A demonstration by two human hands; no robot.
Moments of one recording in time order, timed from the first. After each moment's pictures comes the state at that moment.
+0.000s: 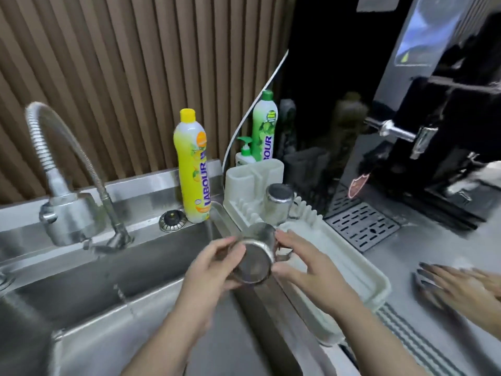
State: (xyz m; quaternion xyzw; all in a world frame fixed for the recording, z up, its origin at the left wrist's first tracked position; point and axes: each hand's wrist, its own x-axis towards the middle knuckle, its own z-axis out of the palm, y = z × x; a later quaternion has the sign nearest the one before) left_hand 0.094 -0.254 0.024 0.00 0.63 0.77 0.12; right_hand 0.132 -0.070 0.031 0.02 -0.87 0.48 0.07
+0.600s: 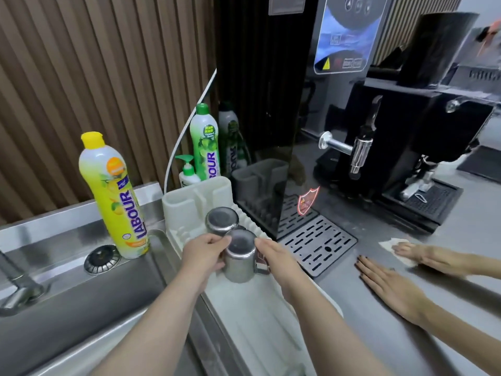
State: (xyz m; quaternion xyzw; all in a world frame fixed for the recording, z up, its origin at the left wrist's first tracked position) left_hand -0.027 -0.112 -0.004 -0.06 0.73 0.66 0.13; right_hand 0.049 0.026 -0.002 -0.20 -0.67 0.71 0.01
